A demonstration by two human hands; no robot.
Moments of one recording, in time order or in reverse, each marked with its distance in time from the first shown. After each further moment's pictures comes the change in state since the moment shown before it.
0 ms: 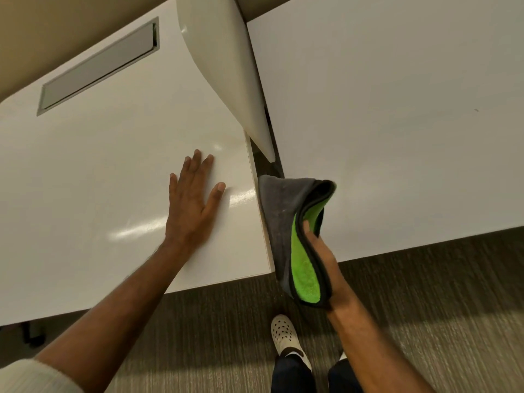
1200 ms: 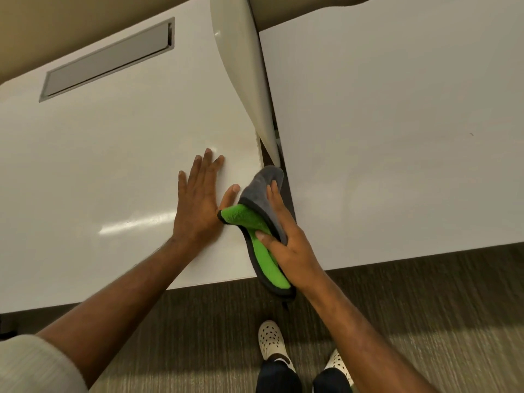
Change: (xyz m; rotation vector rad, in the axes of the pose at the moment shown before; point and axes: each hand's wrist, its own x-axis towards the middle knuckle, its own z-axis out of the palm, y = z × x) left_hand 0.000 0.002 0.003 0.035 -0.017 0.005; right_hand 0.023 -0.026 0.042 -0.549 -0.055 -0.348
